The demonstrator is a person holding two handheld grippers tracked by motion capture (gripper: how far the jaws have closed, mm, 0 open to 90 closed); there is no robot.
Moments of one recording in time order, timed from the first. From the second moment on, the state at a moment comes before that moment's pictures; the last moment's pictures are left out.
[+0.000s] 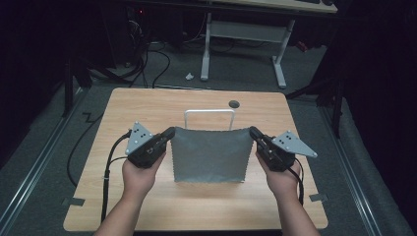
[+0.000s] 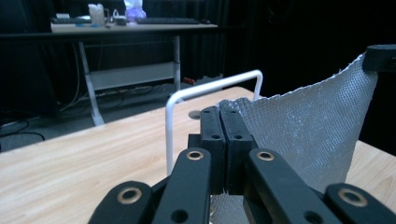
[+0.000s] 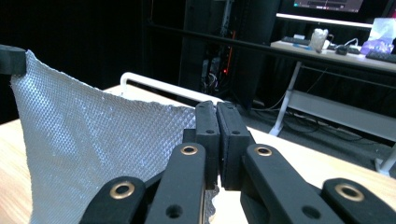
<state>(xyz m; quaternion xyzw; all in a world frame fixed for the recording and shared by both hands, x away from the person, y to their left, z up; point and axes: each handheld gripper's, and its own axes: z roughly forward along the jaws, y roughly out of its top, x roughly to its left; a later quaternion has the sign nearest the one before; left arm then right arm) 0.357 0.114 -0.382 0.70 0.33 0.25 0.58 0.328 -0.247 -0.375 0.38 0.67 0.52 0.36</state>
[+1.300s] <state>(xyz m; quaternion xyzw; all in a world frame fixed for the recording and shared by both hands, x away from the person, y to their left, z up) 0.446 0.099 -0.323 0.68 0.34 0.30 0.58 0.411 -0.246 -0.314 0.40 0.65 0.53 0.38</state>
